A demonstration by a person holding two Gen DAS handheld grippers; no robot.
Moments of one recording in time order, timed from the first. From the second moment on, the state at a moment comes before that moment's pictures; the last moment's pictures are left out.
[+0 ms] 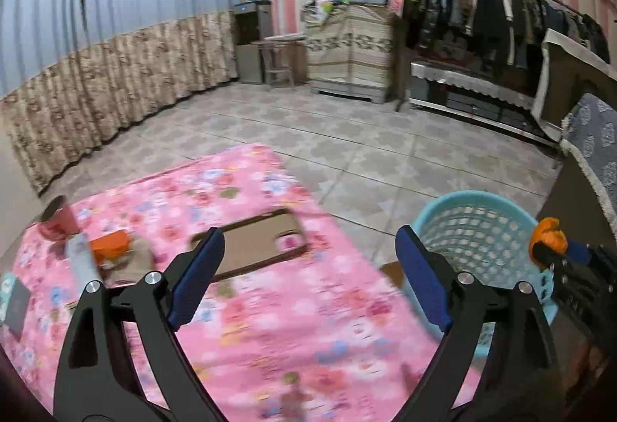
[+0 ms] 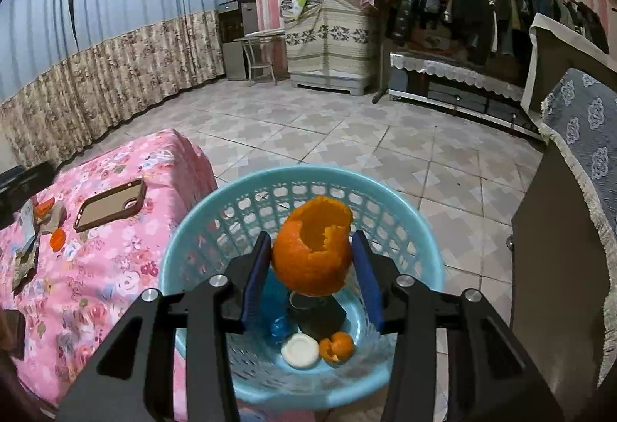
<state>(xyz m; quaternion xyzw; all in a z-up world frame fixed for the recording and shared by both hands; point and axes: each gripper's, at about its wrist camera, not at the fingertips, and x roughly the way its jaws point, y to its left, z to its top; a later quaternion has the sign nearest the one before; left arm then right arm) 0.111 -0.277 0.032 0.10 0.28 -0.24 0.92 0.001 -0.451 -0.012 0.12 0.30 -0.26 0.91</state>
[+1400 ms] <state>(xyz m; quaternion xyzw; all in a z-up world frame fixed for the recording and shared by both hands) 0.250 0.000 -0.030 0.01 0.38 -0.03 0.92 0.156 -0.221 0.027 -0.01 0.27 -0.08 0.96</state>
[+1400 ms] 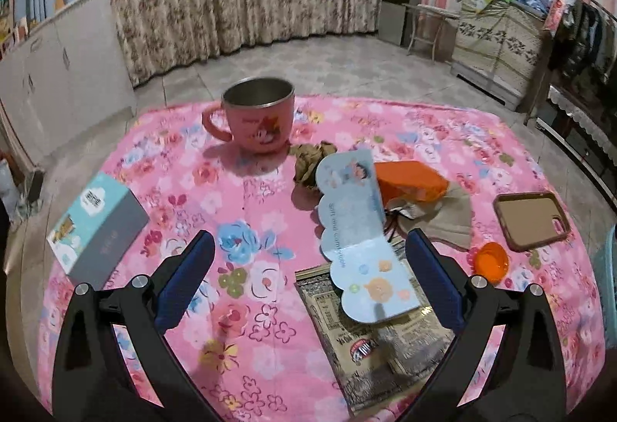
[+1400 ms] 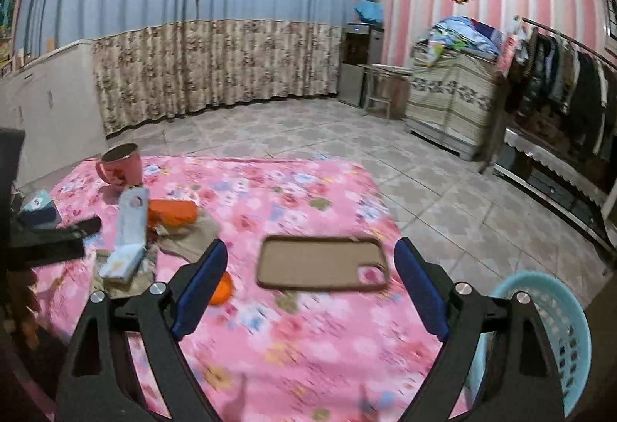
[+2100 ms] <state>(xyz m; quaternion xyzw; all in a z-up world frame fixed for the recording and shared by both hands) 0.322 -0.035 -0.068 0.00 0.45 -0.05 0.89 0.206 -0.247 -0.024 0.03 0.33 -0.10 0.94</state>
